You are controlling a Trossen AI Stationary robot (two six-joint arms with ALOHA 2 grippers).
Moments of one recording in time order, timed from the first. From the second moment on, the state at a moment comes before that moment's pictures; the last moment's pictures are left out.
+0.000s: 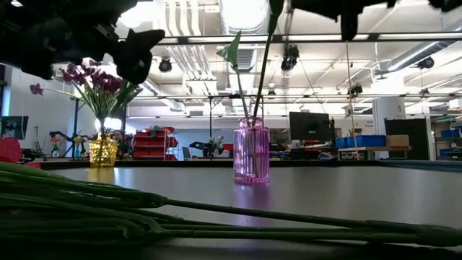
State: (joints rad) left arm -0.19 1.22 0.23 1.02 0.15 -0.24; right arm 0.31 1.12 0.57 0.60 0.71 0.11
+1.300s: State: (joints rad) left arm -0.28 1.26 0.24 0.74 0.17 -0.34; right arm 0.31 1.44 0.83 0.28 0.59 0.27
